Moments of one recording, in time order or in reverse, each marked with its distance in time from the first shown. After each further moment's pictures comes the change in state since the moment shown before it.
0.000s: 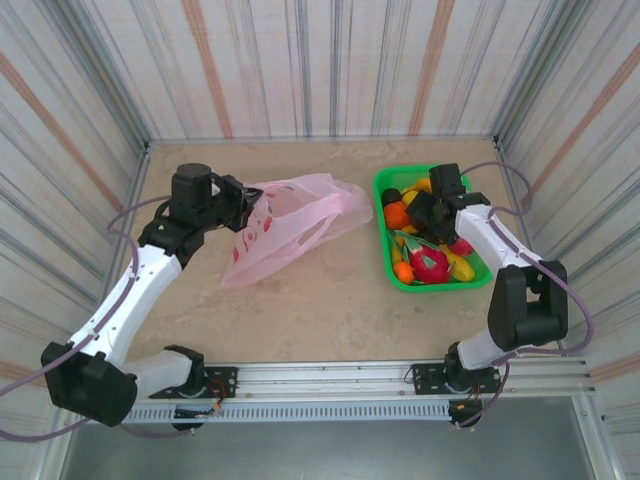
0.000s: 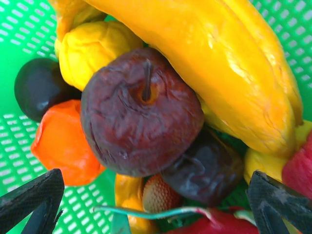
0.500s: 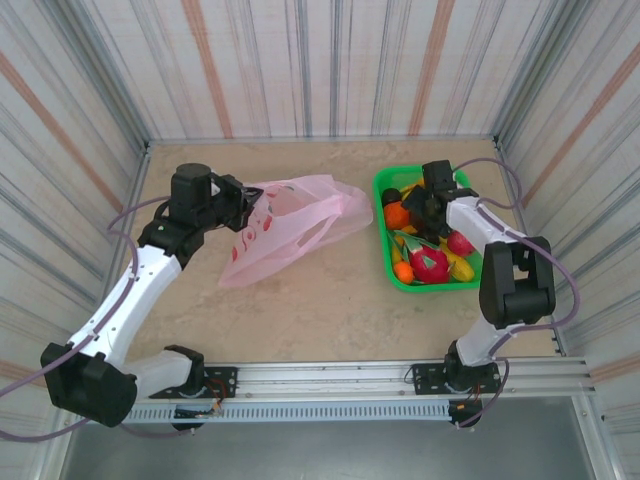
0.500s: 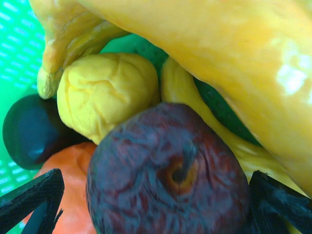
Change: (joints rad) left arm 0.000 -0.002 0.000 0.004 0.003 -0.010; right arm 0.000 0.159 0.061 0.113 0.043 -0.002
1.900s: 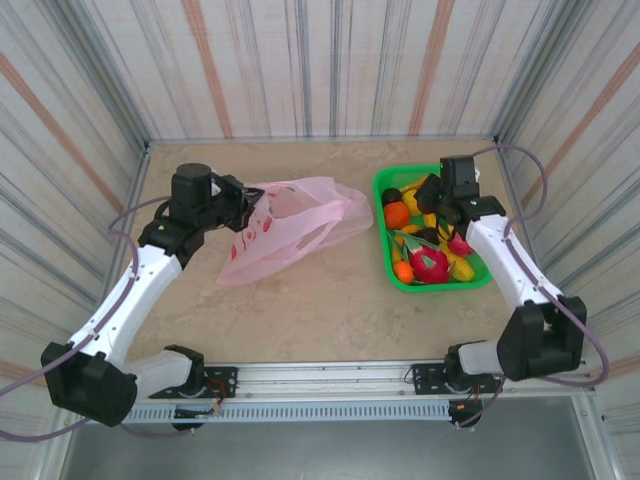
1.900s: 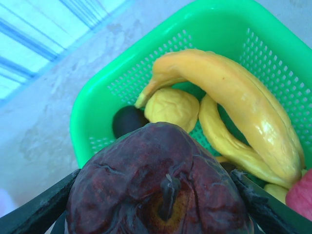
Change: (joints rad) left arm 0.000 0.006 0.000 0.000 0.016 0.000; right arm 0.041 -0.416 -0.055 -0.068 -0.014 -0.085
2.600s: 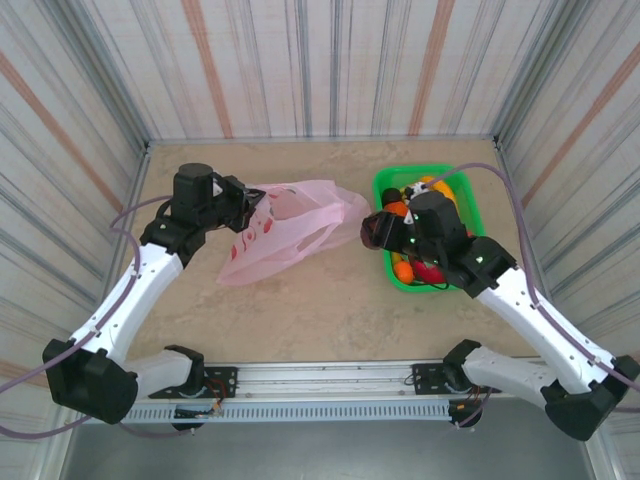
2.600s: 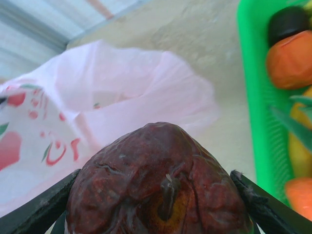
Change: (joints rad) left arm -0.002 0.009 -0.002 -0.004 0.008 0.027; right arm 0.505 -0.264 -0.011 -0.121 -0.097 0.088
